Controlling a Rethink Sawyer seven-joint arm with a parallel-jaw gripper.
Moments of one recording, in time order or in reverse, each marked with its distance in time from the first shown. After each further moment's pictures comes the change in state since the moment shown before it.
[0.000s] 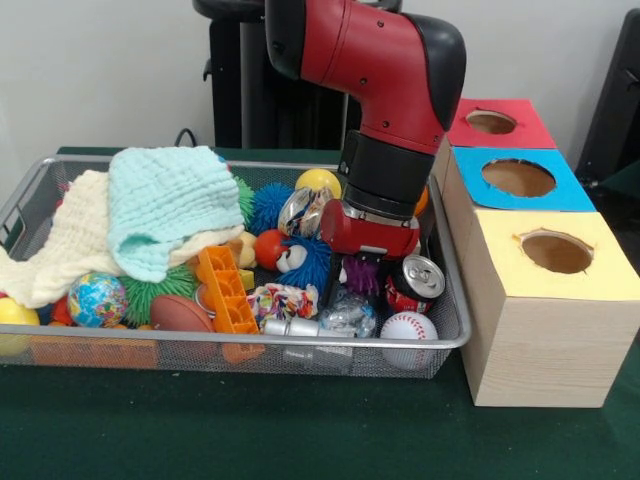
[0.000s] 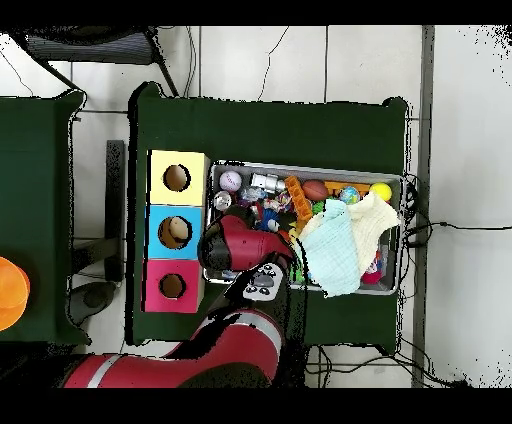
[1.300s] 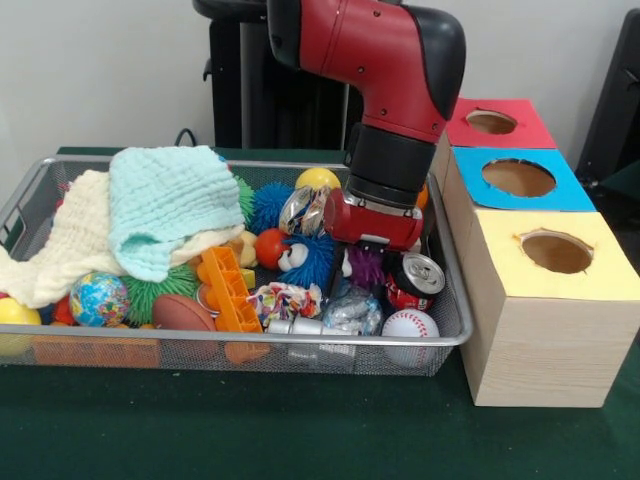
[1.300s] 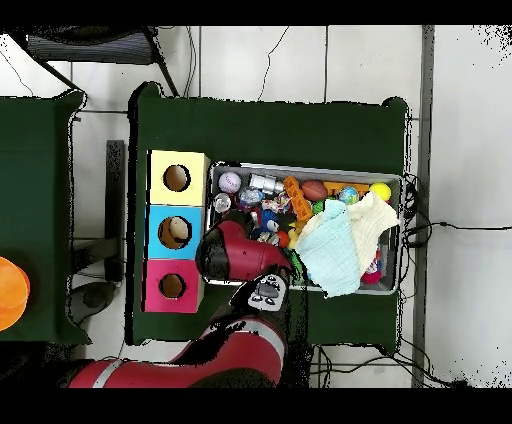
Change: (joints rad) arm -0.003 -0.029 0.022 0.094 0.096 -0.100 0.000
